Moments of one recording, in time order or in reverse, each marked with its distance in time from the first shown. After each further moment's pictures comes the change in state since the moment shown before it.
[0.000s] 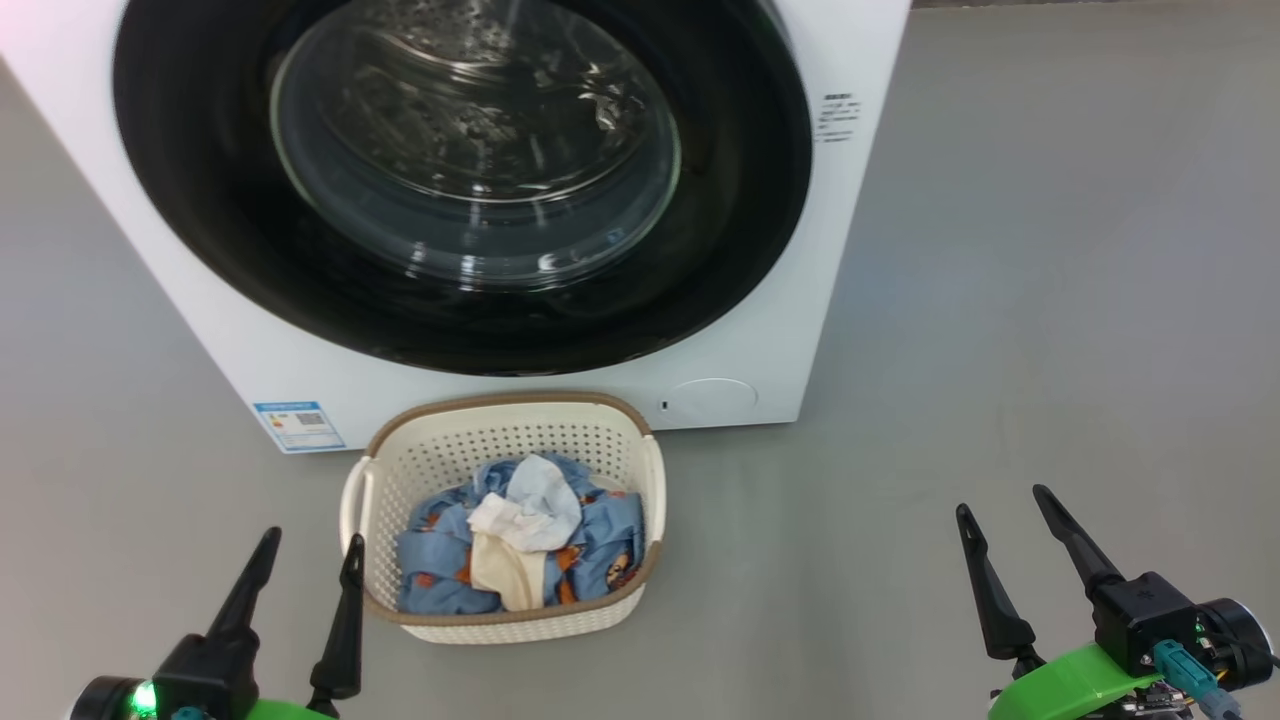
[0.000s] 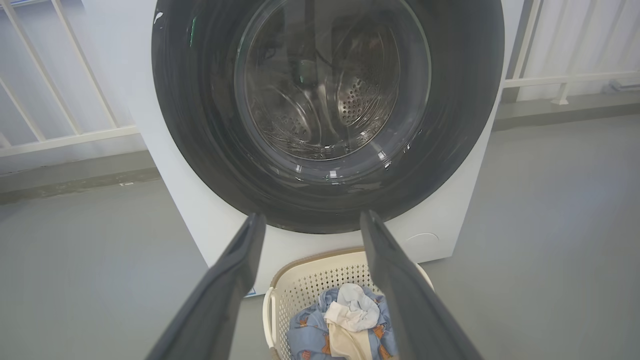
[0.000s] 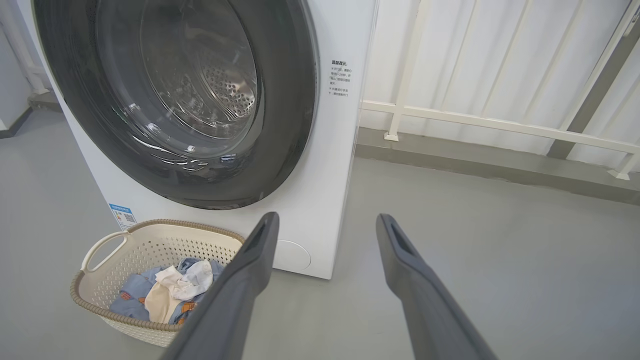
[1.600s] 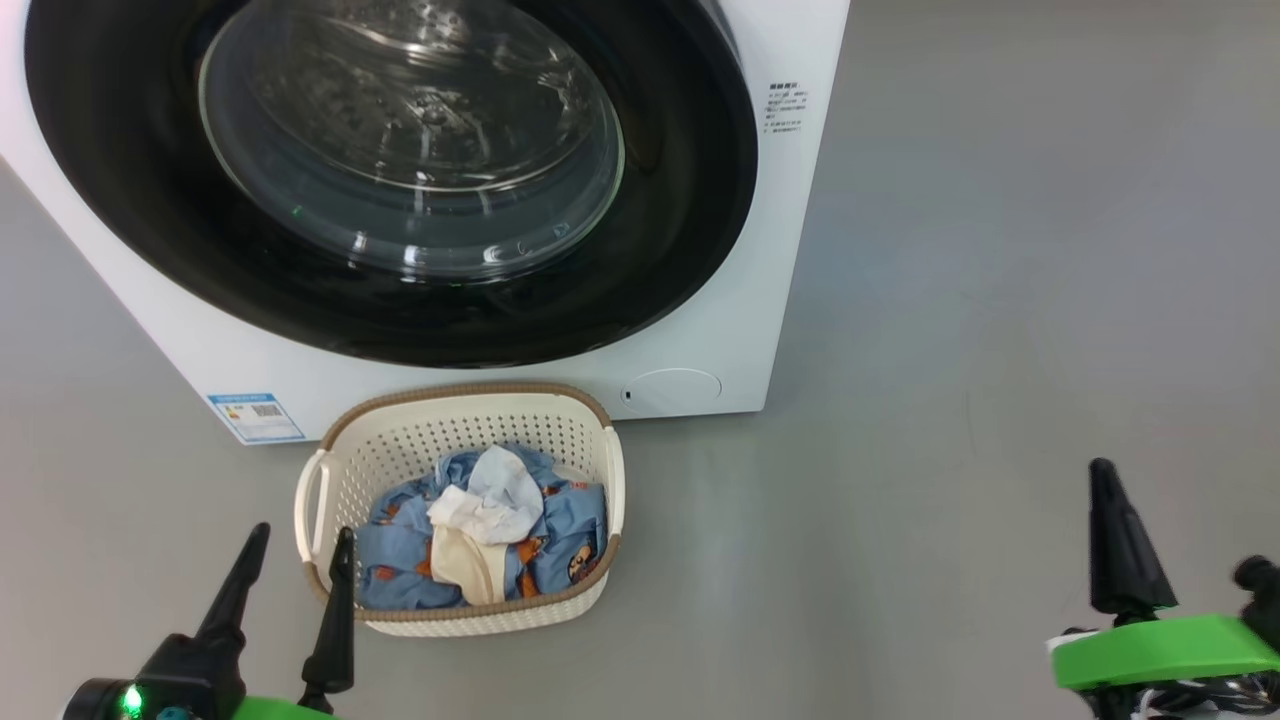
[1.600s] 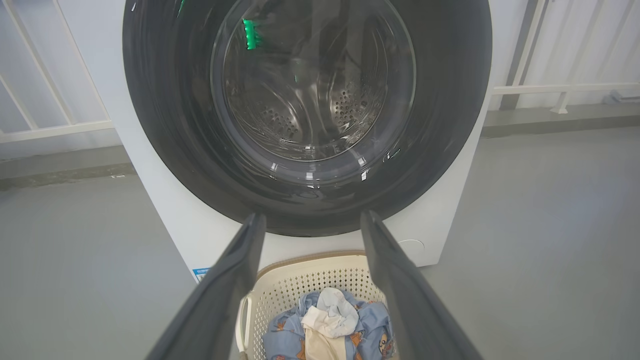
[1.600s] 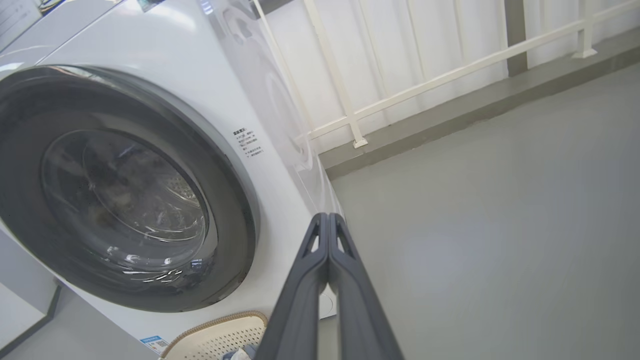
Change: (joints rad) left arm -0.001 -0.015 0.022 -0.011 -0.019 0.000 0.000; right arm -0.032 0.030 -0.088 0.010 0.459 0.000 0.000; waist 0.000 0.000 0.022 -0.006
